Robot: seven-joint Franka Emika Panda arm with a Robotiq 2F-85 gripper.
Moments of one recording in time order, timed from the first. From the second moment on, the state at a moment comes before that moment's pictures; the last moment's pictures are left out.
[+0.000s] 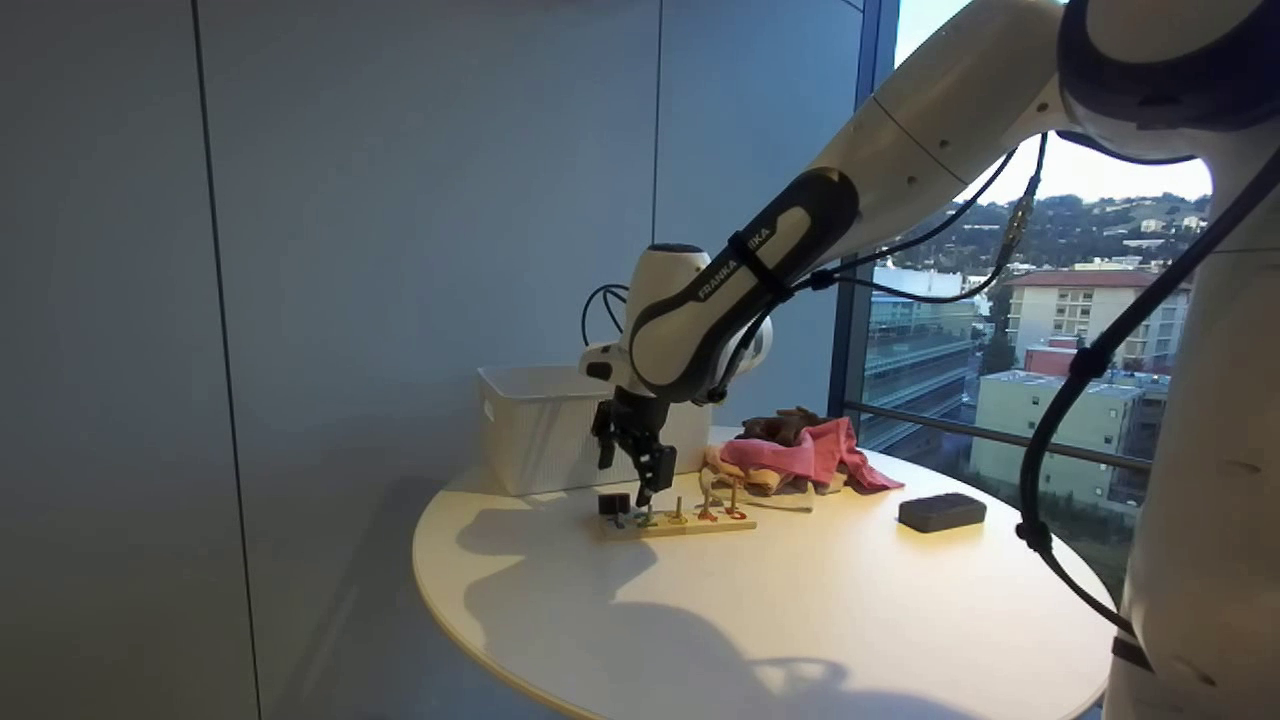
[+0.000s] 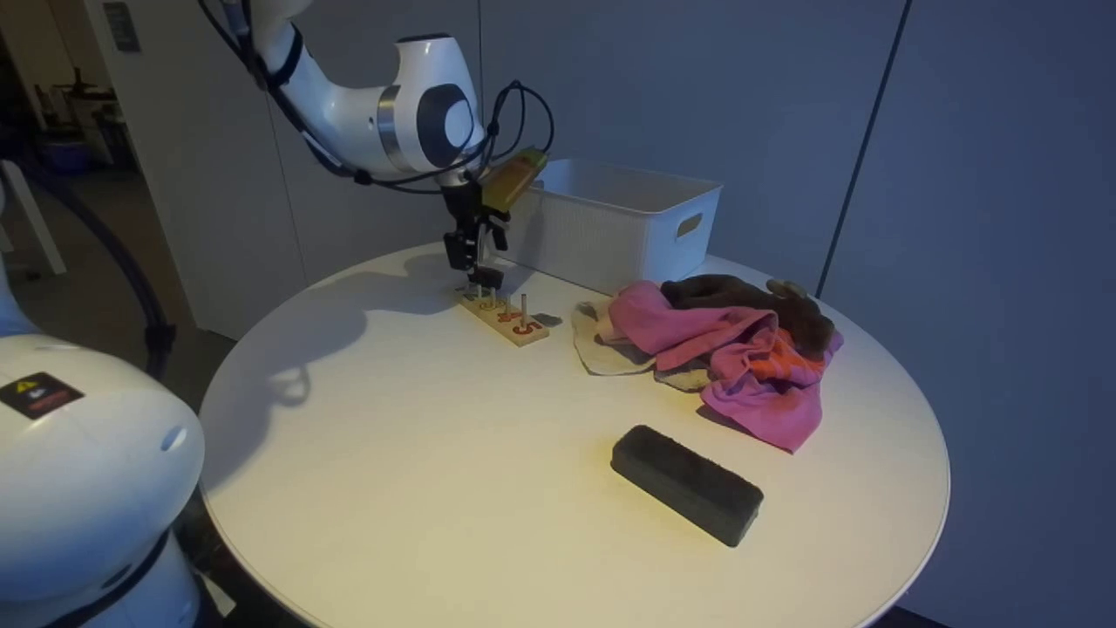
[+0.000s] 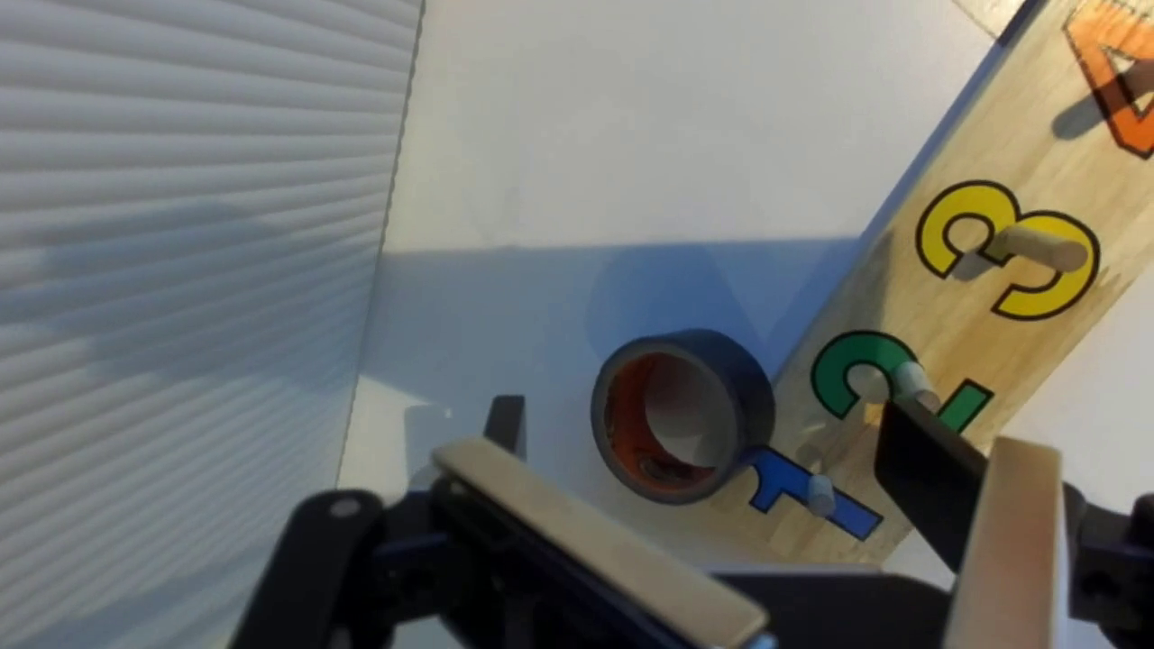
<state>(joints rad) 0.06 -0.04 -0.01 -2.35 -0.19 2.63 -1.38</state>
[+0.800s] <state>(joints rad) 0.06 0.00 0.00 -2.31 -0.22 2.60 -1.47</state>
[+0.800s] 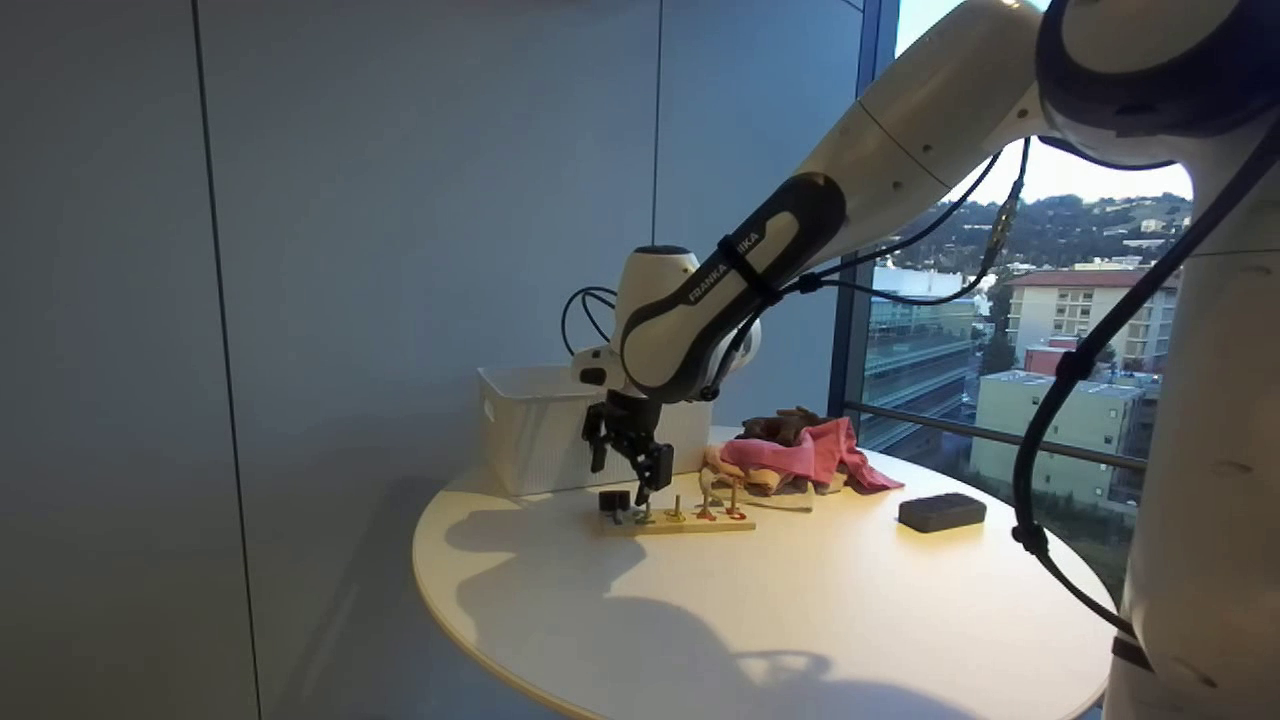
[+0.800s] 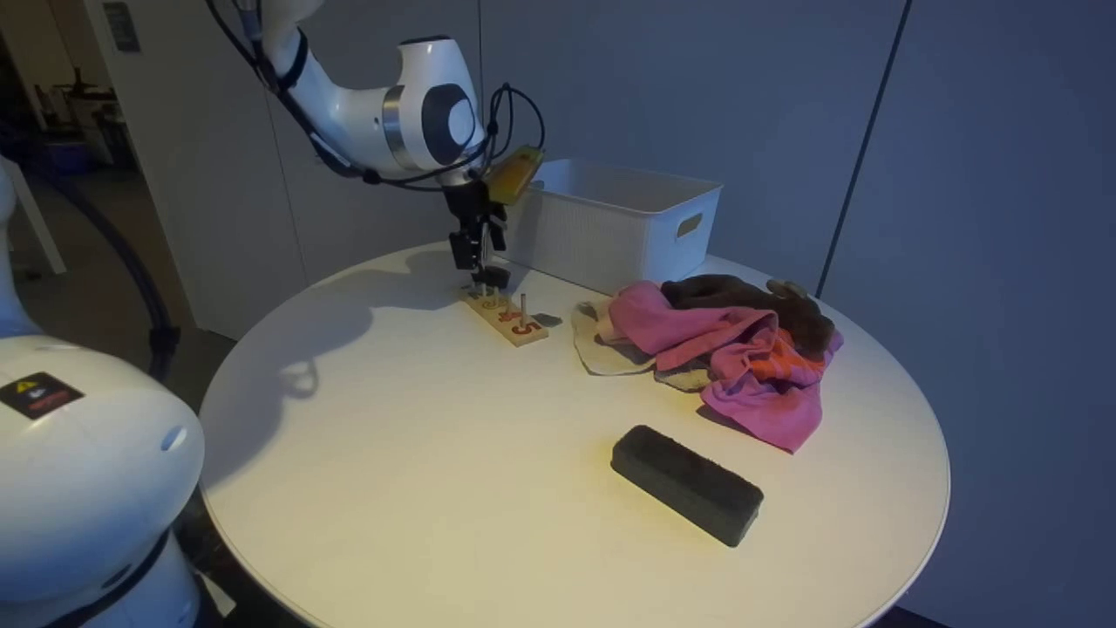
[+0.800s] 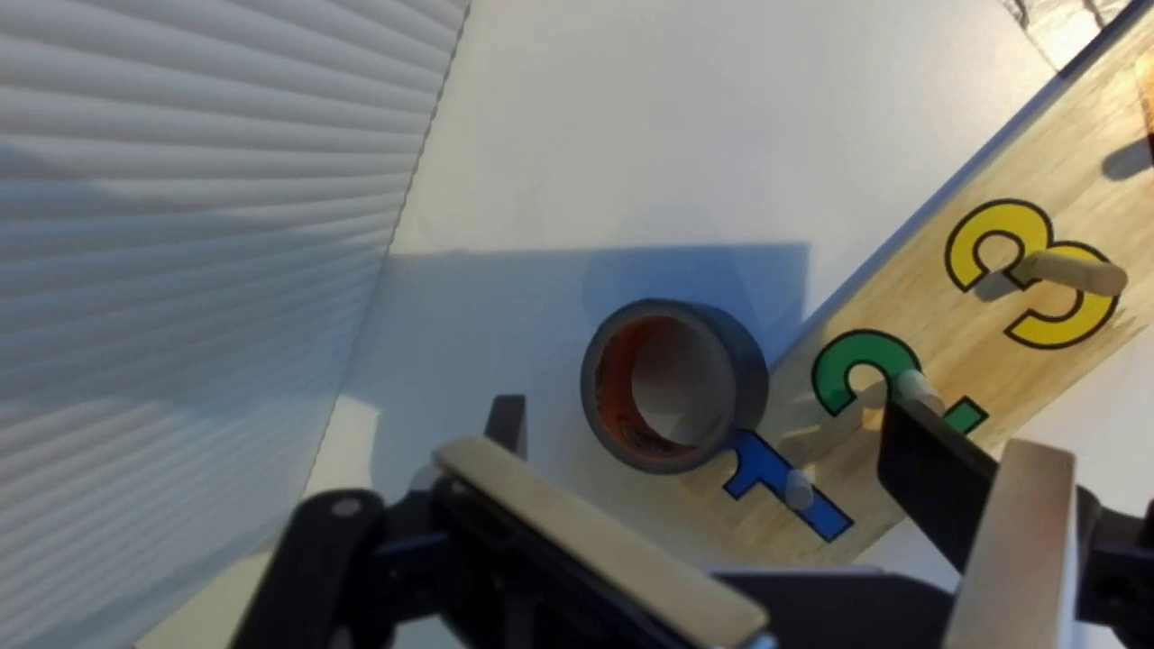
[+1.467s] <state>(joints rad) 0.06 0.13 0.00 -2.11 -0.18 2.39 -1.40</state>
